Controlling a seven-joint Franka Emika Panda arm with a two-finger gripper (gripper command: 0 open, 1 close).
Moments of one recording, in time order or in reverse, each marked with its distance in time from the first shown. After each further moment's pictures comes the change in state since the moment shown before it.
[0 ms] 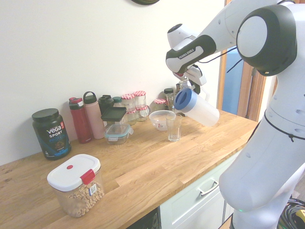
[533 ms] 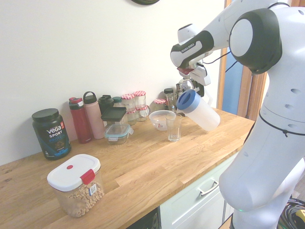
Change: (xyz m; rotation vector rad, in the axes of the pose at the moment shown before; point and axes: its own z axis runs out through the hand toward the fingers) arm -0.020 0.023 0.029 0.167 0.018 0.059
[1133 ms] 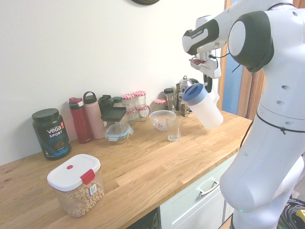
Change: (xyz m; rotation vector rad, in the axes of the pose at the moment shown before) arm -0.035 0.046 0.003 0.151 0.064 0.081
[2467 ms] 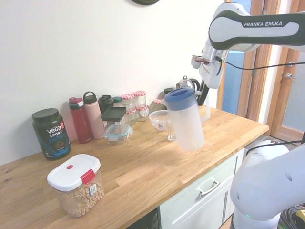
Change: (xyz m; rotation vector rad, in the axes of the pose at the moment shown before) arm -0.103 -0.159 -0.047 0.292 0.265 0.219
